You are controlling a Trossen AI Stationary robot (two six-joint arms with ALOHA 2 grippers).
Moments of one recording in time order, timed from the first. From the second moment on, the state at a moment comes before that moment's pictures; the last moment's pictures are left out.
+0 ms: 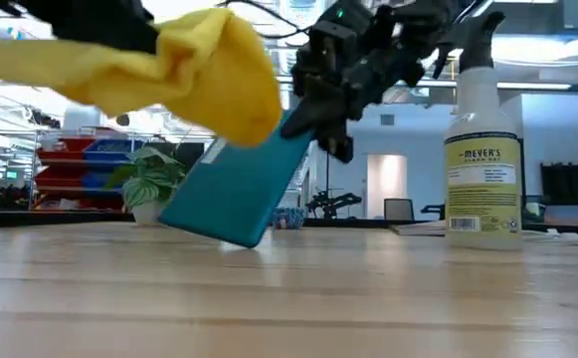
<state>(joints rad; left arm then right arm) -0.58 1.28 0.66 0.09 -0.70 -0.04 -0.15 1.80 1.12 -0.04 -0.46 0.42</state>
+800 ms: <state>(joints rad) -0.47 1.72 0.67 0.29 -0.82 0.14 -0.14 1.82 1.12 0.05 -0.46 0.43</state>
